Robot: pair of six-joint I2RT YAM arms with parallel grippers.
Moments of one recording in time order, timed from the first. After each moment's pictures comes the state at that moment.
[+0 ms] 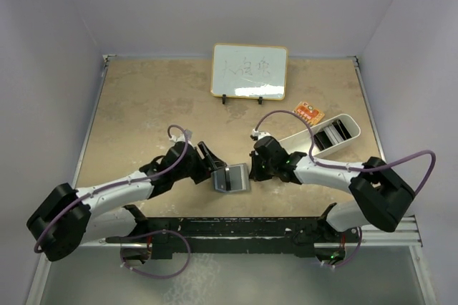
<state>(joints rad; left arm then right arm) -0.77 1.15 0.41 0.06 0.03 -1.24 0.81 1.40 0.60 -0.17 0.03 0.56</state>
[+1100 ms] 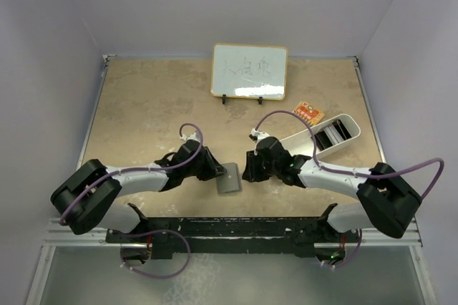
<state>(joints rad) -0.77 1.38 0.44 0.22 0.07 -1.17 0.82 1.37 0.58 -0.06 -0.06 0.58</state>
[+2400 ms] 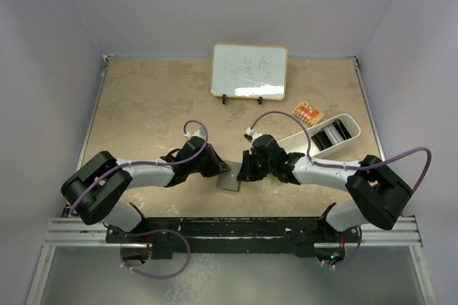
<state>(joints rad) -0.77 1.49 0.50 0.27 0.08 -1.17 0.82 1.43 0.59 0.02 -0.19 0.66</state>
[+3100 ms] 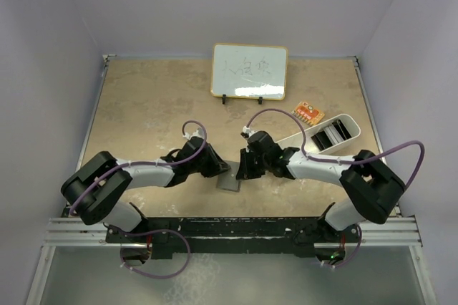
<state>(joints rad) -0.77 1.49 0.50 0.27 0.08 -1.22 0.82 1.48 0.67 -0.07 -0.17 0.65</state>
